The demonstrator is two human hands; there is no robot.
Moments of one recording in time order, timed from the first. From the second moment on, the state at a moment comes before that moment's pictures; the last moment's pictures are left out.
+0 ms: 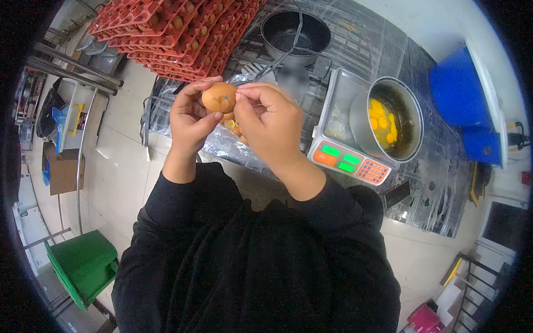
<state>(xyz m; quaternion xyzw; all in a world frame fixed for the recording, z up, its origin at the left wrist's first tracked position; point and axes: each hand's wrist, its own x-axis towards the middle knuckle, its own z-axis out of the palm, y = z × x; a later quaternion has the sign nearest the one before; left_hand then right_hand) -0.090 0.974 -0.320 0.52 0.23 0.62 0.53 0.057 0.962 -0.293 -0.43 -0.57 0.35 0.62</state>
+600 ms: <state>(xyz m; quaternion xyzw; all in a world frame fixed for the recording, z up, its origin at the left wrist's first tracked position) -0.139 1.044 -0.430 0.62 0.62 0.17 0.45 0.080 0.993 -0.403 -0.63 -0.66 0.32 0.25</state>
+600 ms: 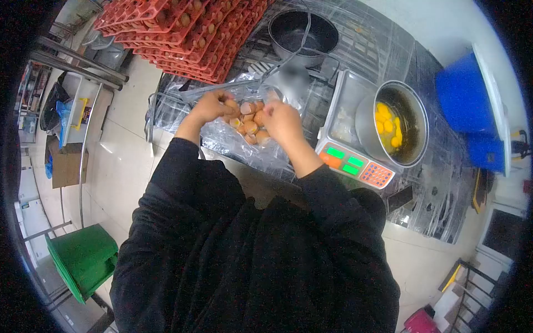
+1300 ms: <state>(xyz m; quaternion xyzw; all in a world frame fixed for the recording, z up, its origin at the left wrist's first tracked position) -0.125 1.081 -0.448 0.65 0.69 0.13 0.28 0.087 0.967 -0.460 -0.61 -0.77 0.06 0.16</state>
